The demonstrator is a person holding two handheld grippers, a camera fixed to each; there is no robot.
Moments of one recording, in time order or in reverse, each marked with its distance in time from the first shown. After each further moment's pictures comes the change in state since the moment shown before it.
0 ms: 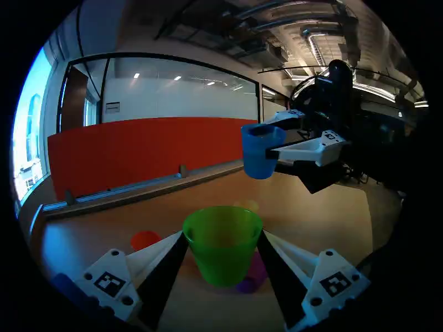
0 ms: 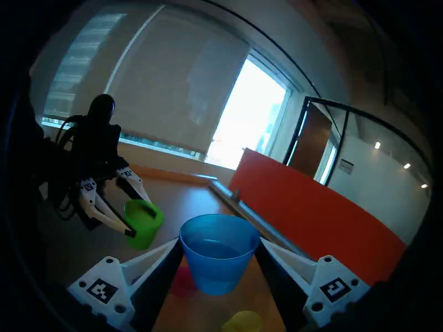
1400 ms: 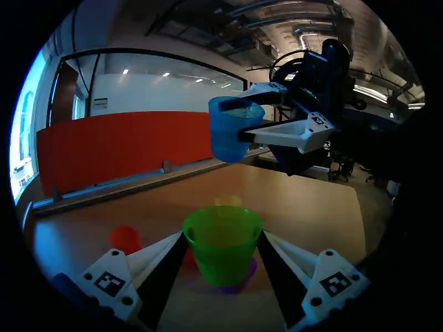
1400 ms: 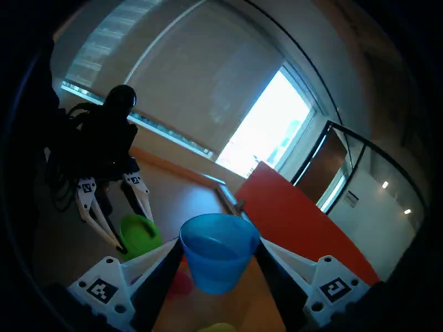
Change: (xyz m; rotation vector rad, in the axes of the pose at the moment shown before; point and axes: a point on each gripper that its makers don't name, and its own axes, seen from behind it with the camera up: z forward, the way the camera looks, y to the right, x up) left arm -0.018 0.034 0.015 -0.088 -0.014 -0.003; right arm 0.024 -0.007 0.016 0.053 0.001 -0.229
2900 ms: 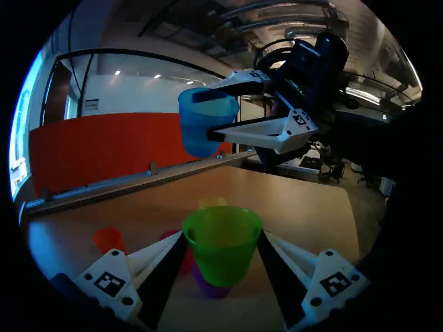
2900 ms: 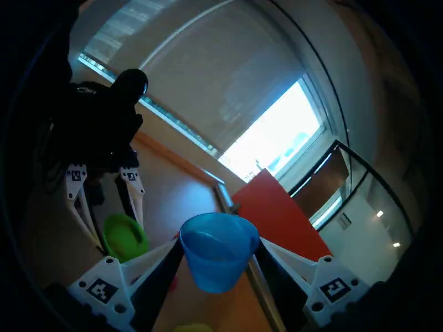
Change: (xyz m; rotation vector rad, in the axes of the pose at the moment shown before) left arm 0.000 0.026 0.011 -0.064 0.022 -0.001; right arm 0.006 0.005 0.008 -0.001 -0.021 -0.179
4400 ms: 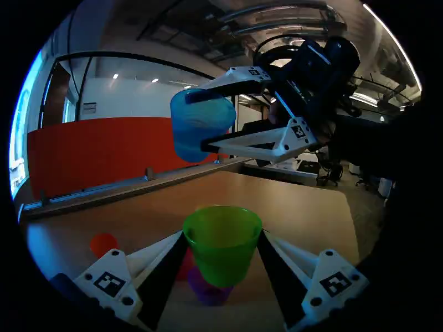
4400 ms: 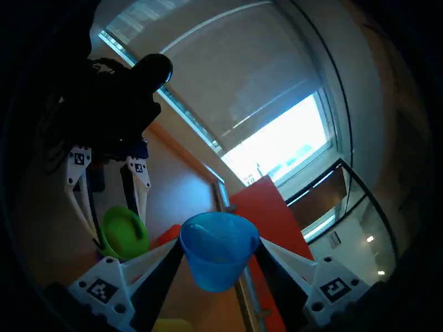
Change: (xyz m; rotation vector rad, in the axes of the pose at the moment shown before) left arm 0.009 0.006 0.008 -0.016 0.030 0.004; right arm 0.005 0.001 0.002 0.005 -0.017 -0.164
